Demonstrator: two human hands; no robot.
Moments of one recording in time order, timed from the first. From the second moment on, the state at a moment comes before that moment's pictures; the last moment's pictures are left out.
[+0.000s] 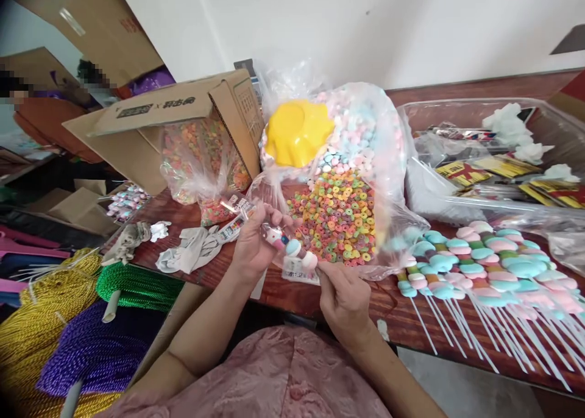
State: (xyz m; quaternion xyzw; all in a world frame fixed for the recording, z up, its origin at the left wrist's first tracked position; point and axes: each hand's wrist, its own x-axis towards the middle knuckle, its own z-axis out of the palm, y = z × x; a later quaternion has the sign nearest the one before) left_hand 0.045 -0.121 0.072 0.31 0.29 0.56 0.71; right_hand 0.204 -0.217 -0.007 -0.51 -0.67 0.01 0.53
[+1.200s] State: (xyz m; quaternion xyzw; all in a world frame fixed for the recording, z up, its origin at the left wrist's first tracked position) left_hand 0.026 -0.119 0.032 0.34 0.33 0.52 0.71; right_hand 0.211 -0.200 0.001 -0.52 -0.70 0.07 0.48
